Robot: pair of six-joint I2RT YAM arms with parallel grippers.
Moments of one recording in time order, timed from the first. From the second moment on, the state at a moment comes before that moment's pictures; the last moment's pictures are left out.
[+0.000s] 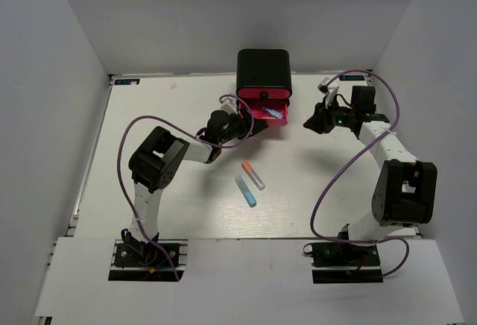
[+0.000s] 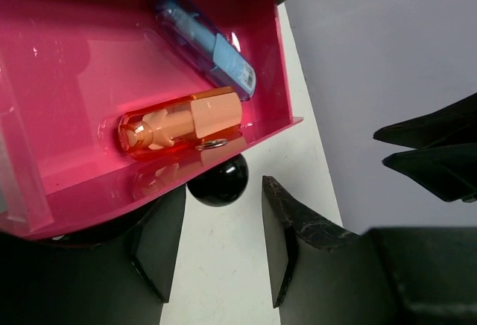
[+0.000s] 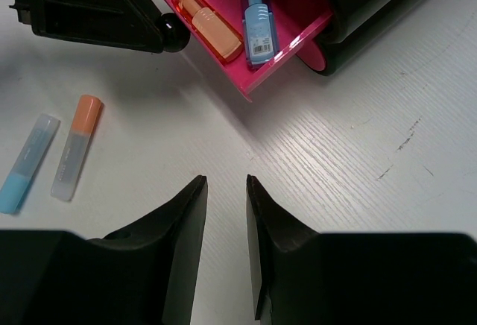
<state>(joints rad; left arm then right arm) -0.58 2.08 1.08 0.83 0.30 -0.94 -0.02 1.55 1.10 -0.29 -0.85 -0.43</state>
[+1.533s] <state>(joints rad) -0.59 2.26 1.33 0.81 0.14 -0.94 -0.02 1.55 1.10 -0.29 -0.85 -0.43</state>
